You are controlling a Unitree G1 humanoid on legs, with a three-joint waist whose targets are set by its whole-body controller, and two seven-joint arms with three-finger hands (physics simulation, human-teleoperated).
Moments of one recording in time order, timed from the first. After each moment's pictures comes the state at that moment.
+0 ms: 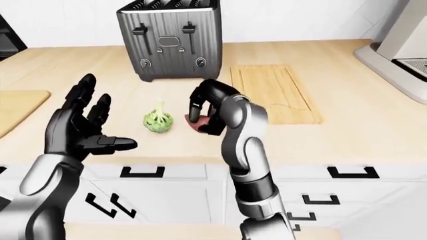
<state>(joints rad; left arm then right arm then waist) -0.27 0.19 0.25 -0.60 -0.28 0.76 0.00 -0.76 -0.02 0.08 -0.08 -1.08 0.49 0.92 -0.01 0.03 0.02</state>
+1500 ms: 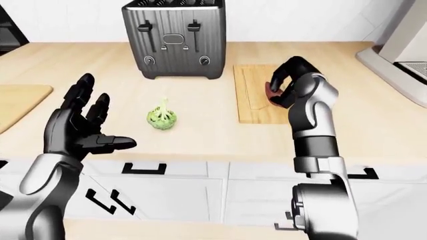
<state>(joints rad) -0.27 0.19 0.25 -0.58 -0.29 0.74 0.00 -0.95 -0.46 -0.10 0.51 -0.87 0.46 0.48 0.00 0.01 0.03</state>
